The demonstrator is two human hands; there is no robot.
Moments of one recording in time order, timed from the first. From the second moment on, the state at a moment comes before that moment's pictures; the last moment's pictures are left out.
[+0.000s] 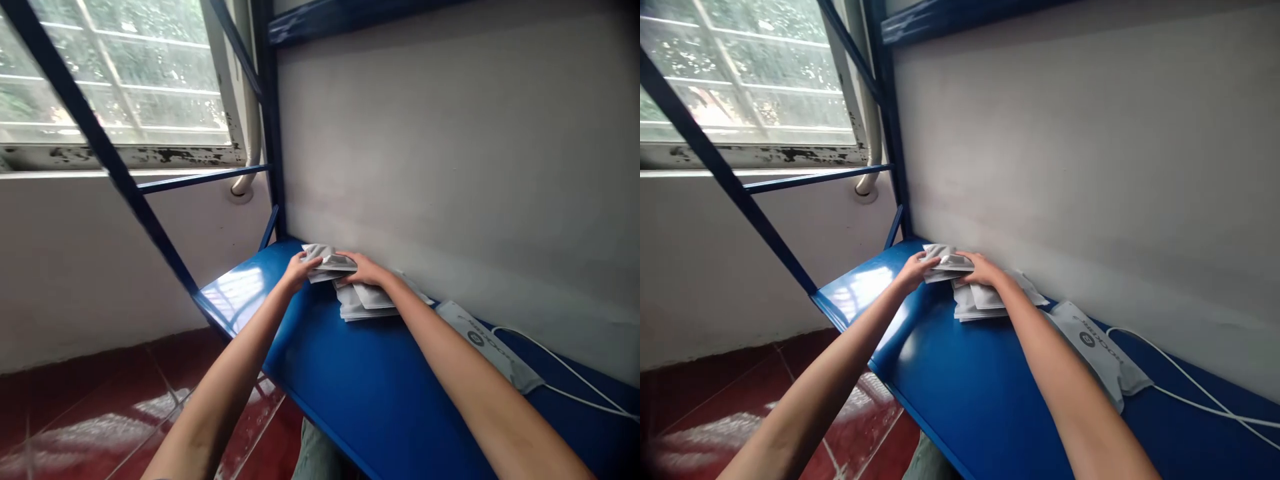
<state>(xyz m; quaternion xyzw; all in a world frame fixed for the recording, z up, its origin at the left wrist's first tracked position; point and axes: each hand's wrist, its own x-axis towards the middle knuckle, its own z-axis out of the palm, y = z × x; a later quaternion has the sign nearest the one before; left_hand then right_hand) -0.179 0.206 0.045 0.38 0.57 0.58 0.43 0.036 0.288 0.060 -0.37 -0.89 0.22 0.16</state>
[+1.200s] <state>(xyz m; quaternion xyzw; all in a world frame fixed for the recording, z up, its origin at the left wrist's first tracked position) 0.030 -0.037 0.003 0.91 0.36 0.21 -0.02 0.334 -0.107 0.019 -0.50 -0.82 0.03 0.26</state>
